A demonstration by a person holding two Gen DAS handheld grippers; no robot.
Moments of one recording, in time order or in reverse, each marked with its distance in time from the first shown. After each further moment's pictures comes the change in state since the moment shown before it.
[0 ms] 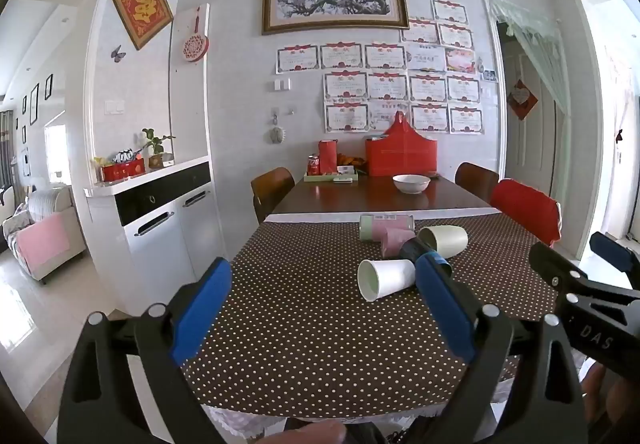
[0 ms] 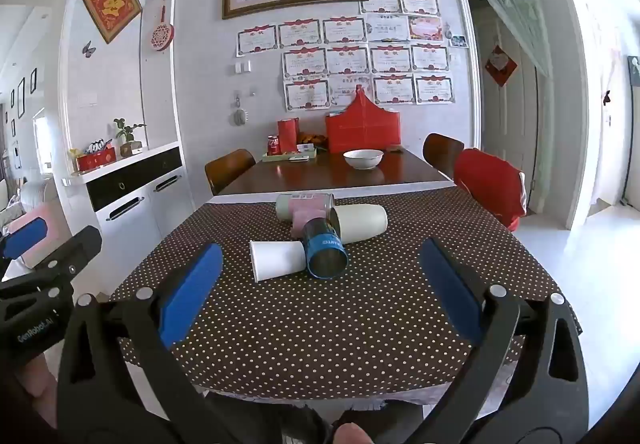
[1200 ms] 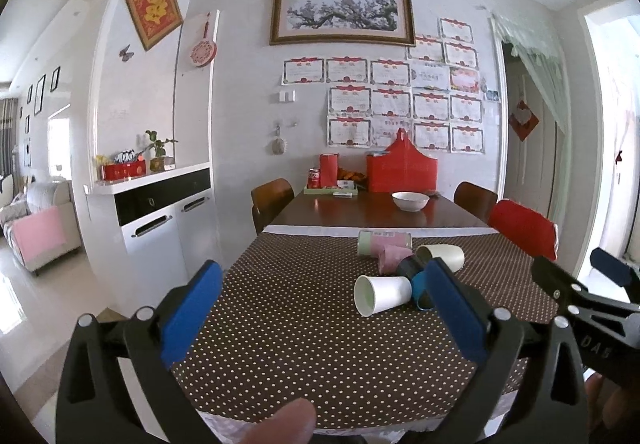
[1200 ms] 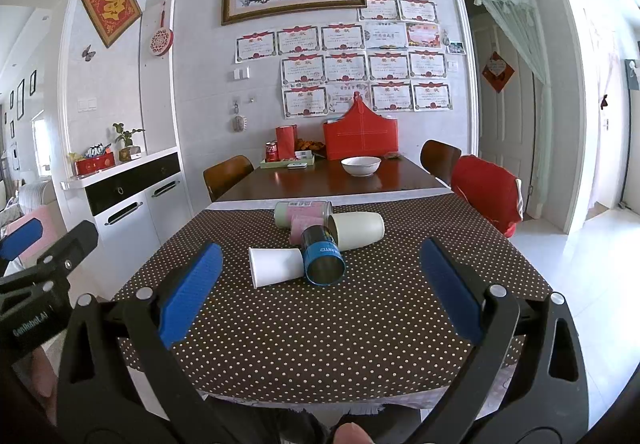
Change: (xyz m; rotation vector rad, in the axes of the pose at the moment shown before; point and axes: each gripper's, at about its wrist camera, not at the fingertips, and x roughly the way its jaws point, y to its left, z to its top) left arm -0.007 0.006 0.005 -0.062 -0.053 -0.011; right arm -0.013 0.001 0.008 -0.008 -0.025 -0.006
